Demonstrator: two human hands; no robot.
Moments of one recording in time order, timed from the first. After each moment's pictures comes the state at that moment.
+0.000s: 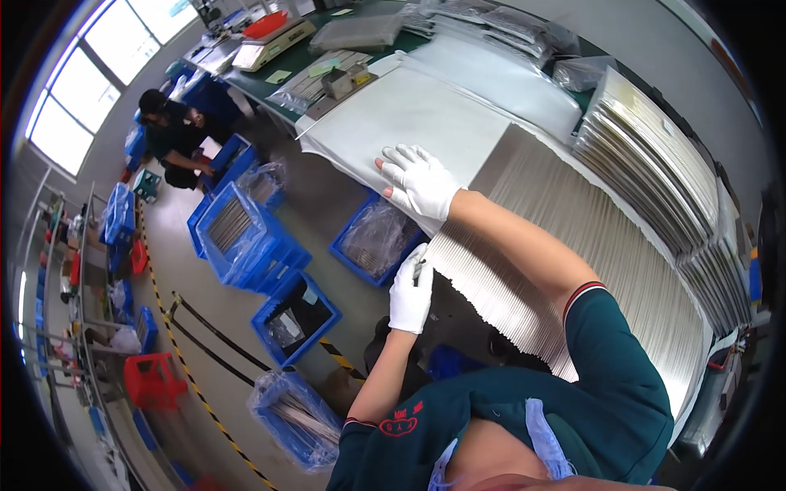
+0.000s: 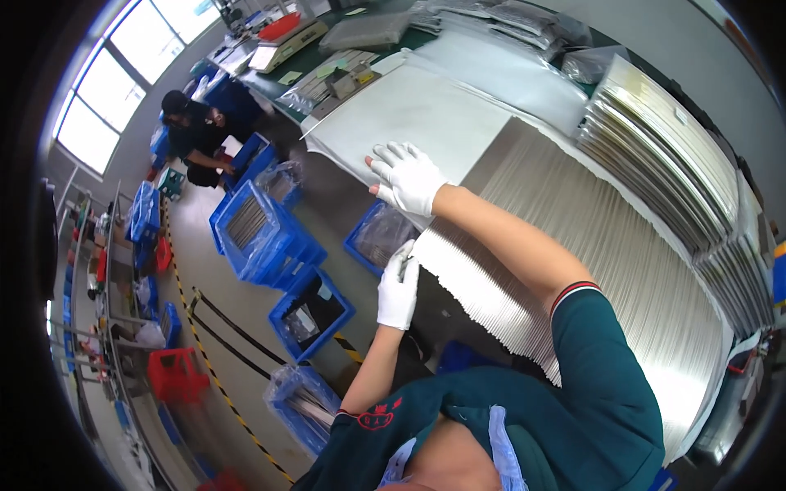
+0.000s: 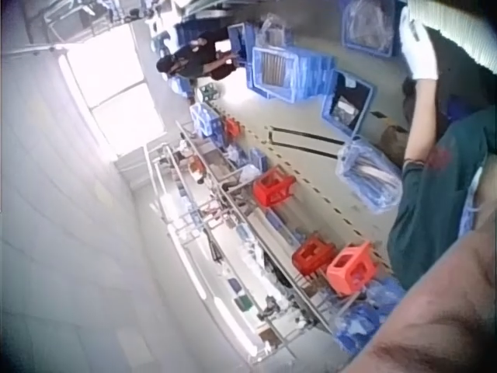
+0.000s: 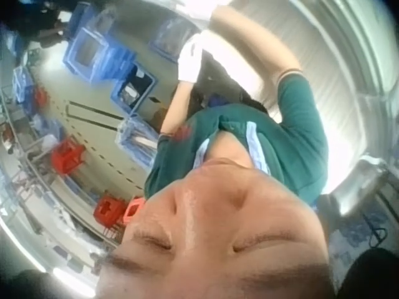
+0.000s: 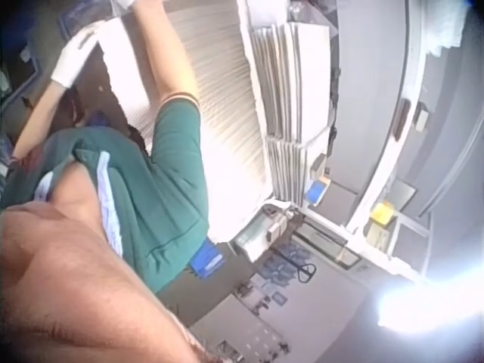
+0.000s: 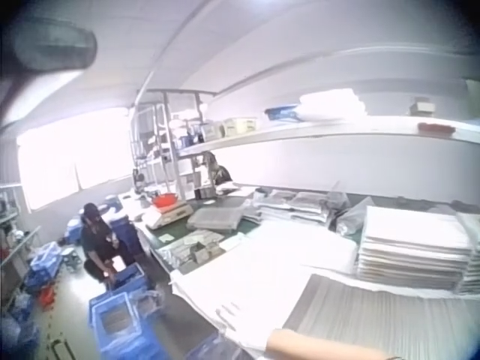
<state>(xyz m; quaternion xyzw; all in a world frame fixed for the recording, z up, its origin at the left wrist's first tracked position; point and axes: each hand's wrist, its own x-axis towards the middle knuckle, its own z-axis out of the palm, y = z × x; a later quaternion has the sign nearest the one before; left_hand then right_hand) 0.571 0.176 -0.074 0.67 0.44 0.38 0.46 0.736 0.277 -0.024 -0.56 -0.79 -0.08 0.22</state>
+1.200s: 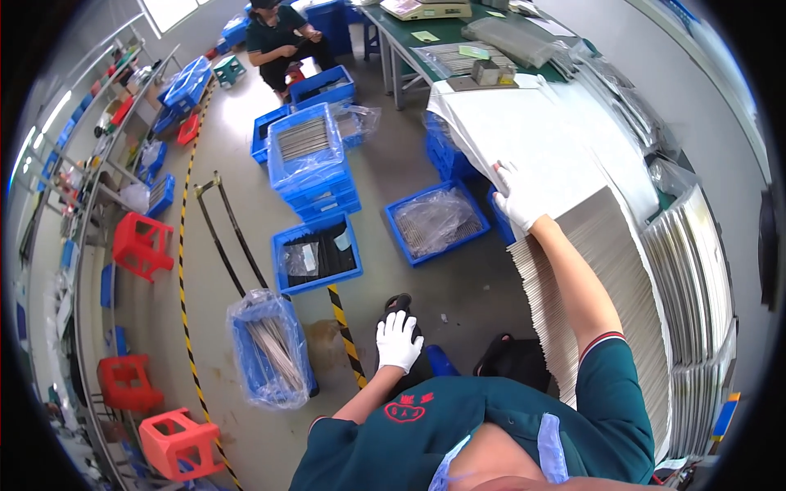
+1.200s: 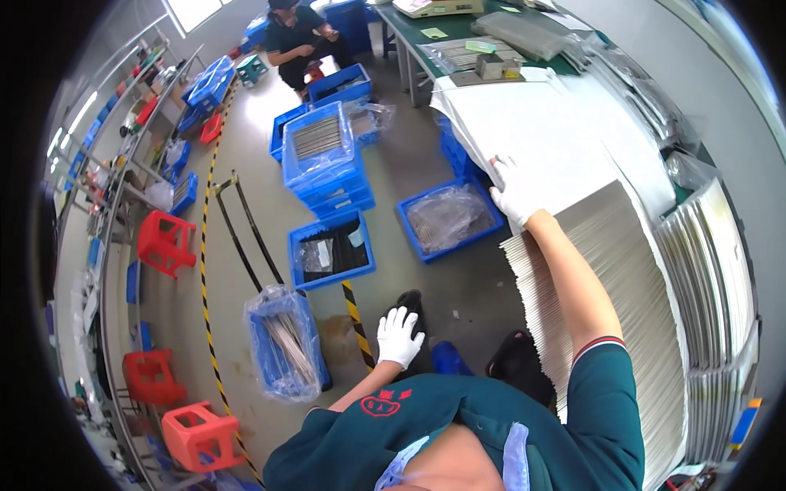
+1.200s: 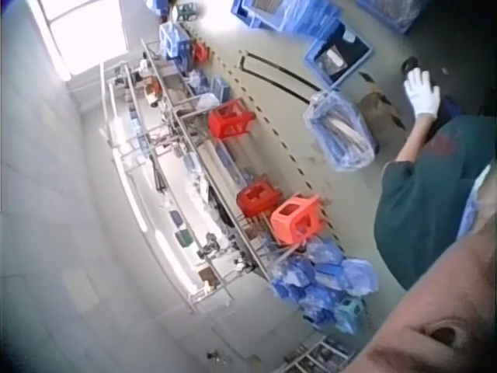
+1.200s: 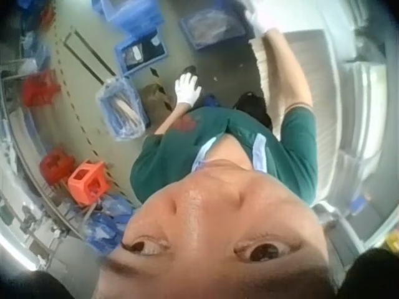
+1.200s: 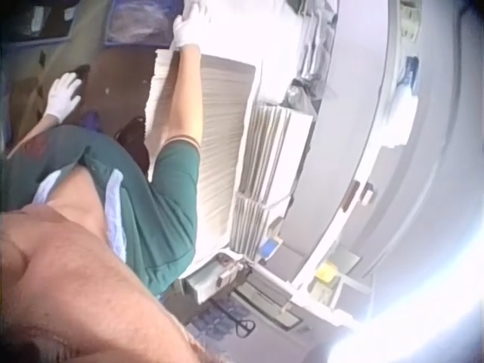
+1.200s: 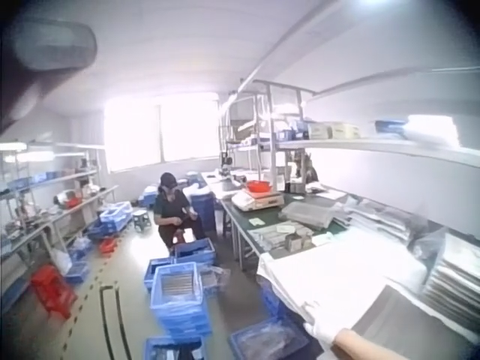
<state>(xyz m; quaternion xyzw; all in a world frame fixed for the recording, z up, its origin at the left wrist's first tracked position) 0.449 0.061 -0.209 0.77 0.61 0.13 0.13 0.740 0.293 -0.061 -0.58 -0.79 -0.03 0.19</state>
